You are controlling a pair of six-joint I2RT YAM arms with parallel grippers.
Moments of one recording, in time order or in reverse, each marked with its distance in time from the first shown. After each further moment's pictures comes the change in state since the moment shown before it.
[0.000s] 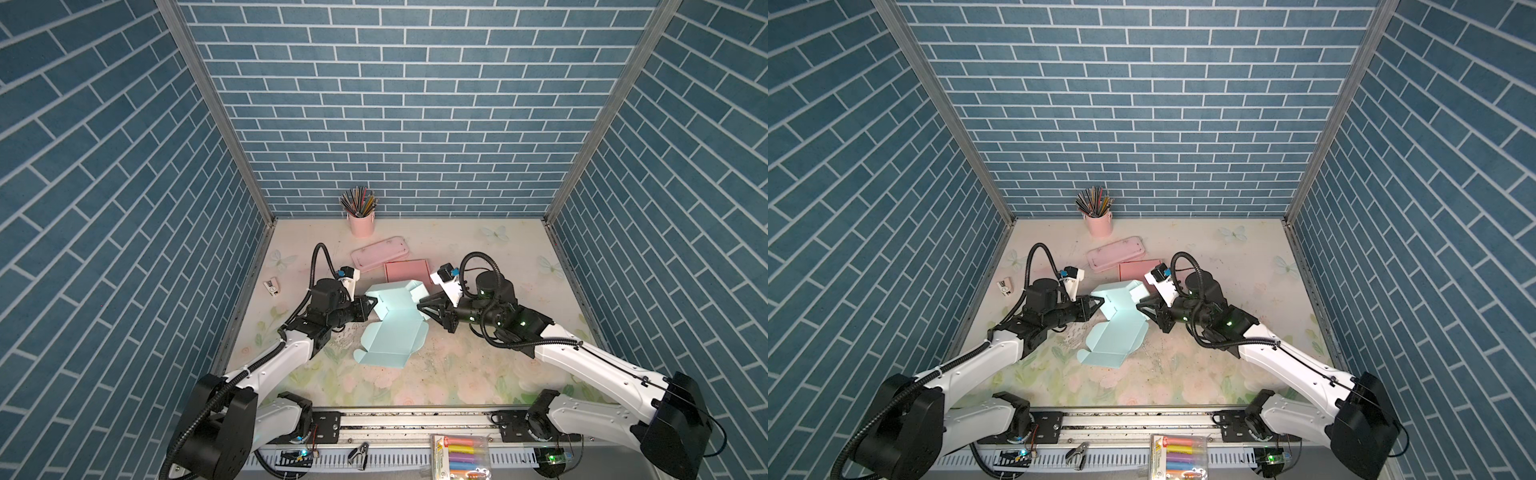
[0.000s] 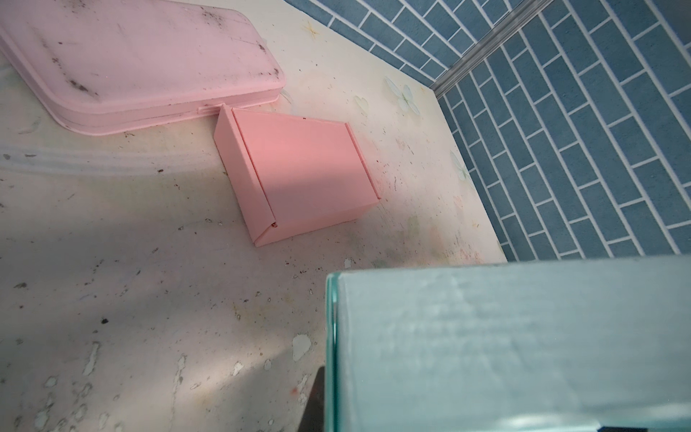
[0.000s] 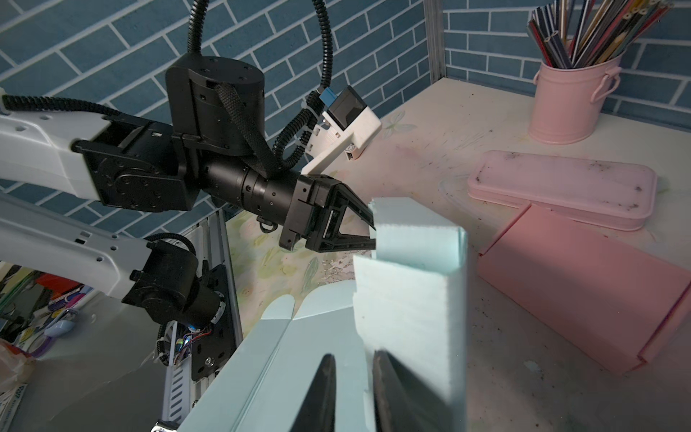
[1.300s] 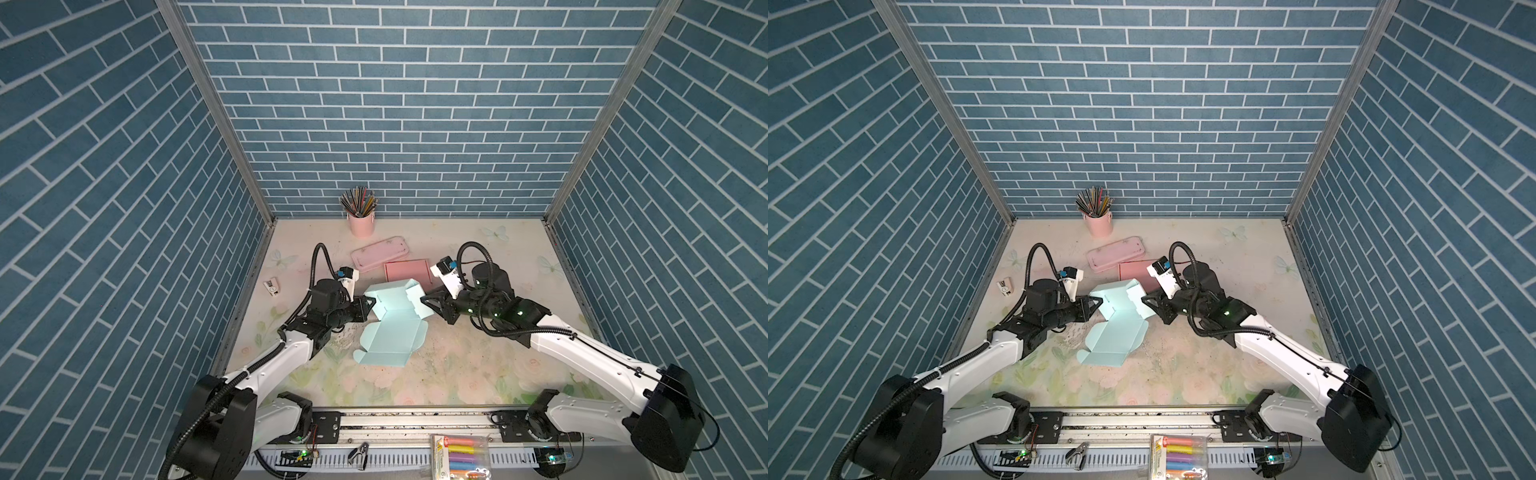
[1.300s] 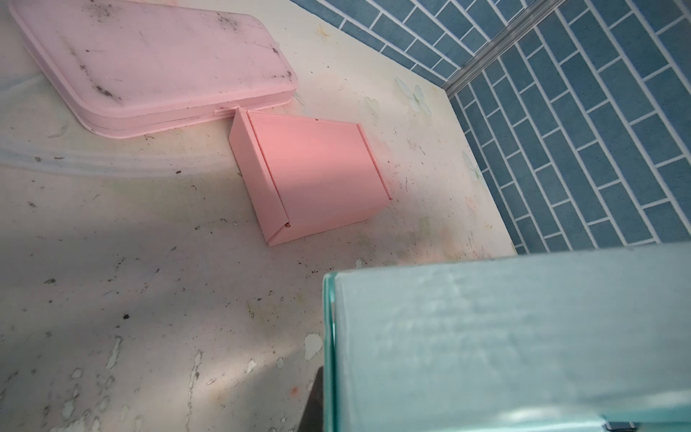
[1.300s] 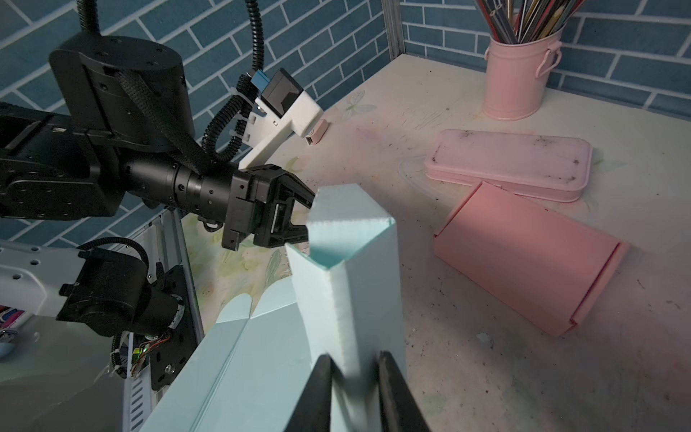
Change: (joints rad) left arm -0.004 0.003 0.000 -0.016 -0.034 0.011; right arm -0.018 0.101 0.101 -0.116 0.047 -0.037
